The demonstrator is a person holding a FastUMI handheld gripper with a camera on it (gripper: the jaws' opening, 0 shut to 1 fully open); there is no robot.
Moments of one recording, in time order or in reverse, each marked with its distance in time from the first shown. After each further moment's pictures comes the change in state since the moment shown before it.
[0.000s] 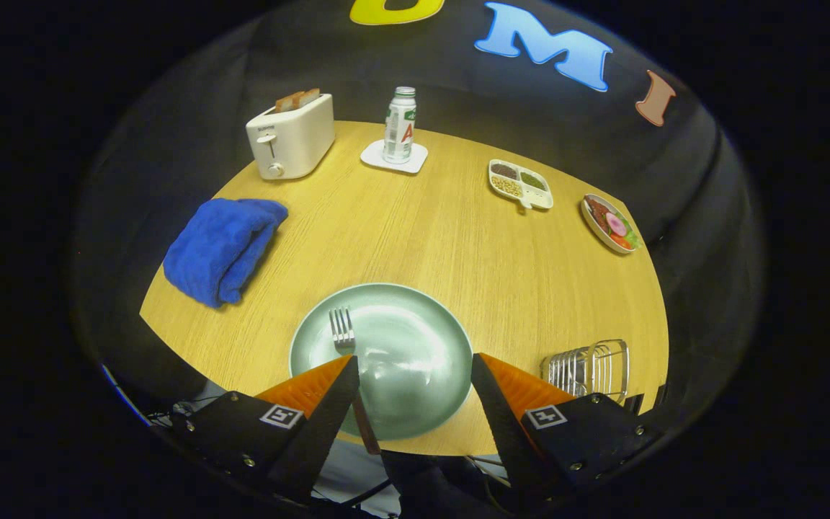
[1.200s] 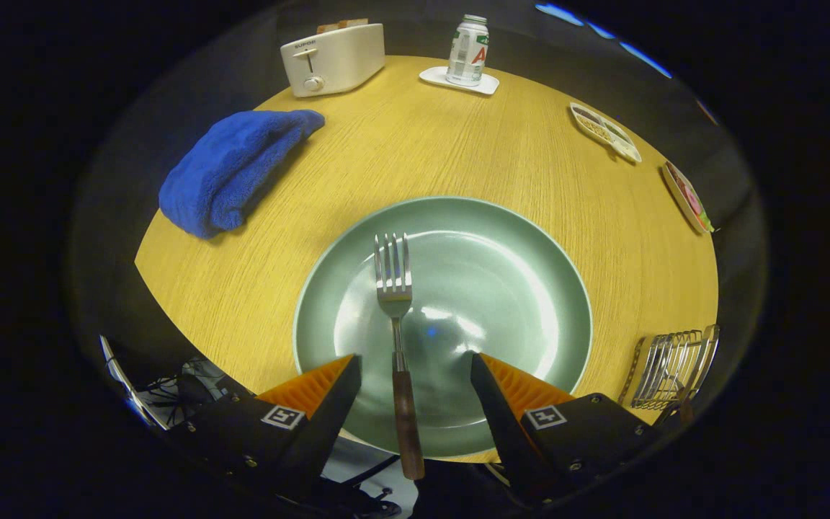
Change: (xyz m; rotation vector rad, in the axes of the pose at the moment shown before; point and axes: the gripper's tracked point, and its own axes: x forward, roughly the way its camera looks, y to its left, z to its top) arm 0.077 0.053 -0.063 -0.033 0.236 0.165
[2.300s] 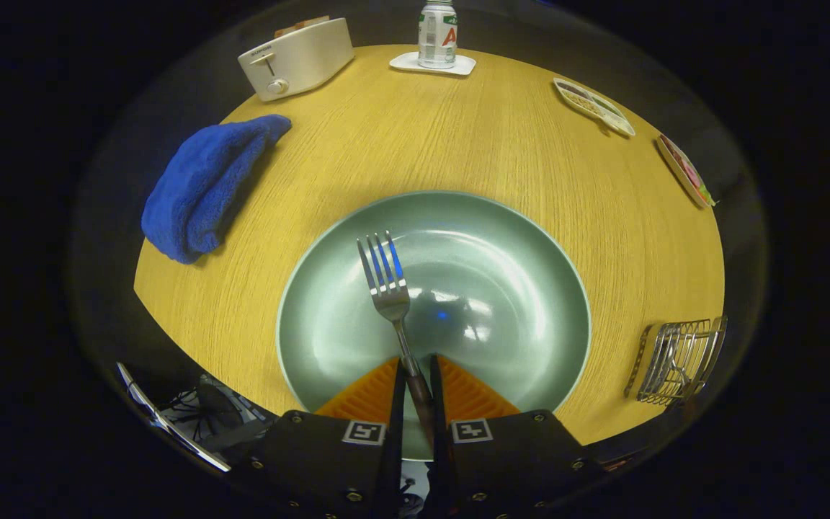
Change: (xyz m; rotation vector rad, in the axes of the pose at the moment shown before) arm 0.002 -0.010 0.010 0.076 0.040 -0.025
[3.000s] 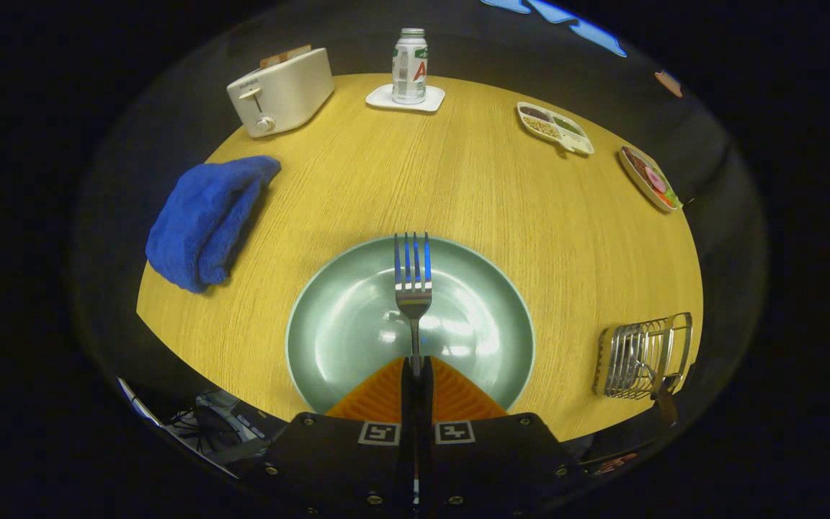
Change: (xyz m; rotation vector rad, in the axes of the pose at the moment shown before) arm -0.049 -0.023 0.022 0.058 -0.120 -0.075
